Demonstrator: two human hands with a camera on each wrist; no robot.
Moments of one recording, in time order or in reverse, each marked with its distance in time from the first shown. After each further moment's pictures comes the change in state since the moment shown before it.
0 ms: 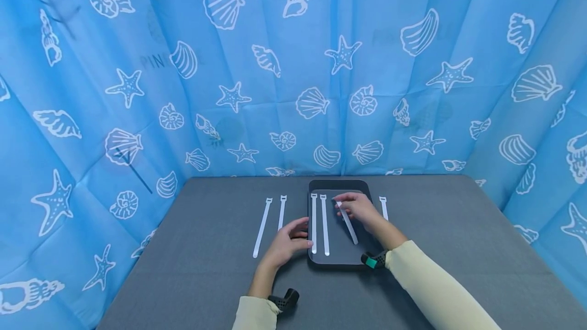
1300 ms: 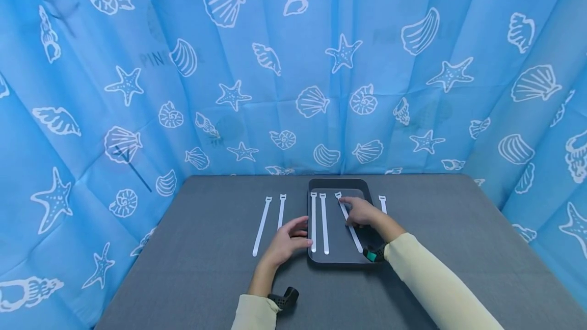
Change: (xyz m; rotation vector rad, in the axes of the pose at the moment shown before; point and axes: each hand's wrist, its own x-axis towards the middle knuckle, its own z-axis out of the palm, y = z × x) left_hand 0.000 -0.001 0.000 0.012 -0.005 0.004; right_hand 0.011 0.003 -0.007 -0.552 -0.173 0.076
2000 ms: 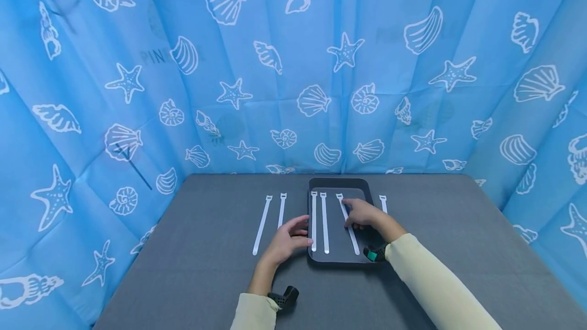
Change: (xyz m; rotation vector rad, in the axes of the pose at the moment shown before) left_hand 0.001 0.000 -0.001 0.007 0.004 0.011; right_hand 0.001 0.003 0.002 0.005 -0.047 0.007
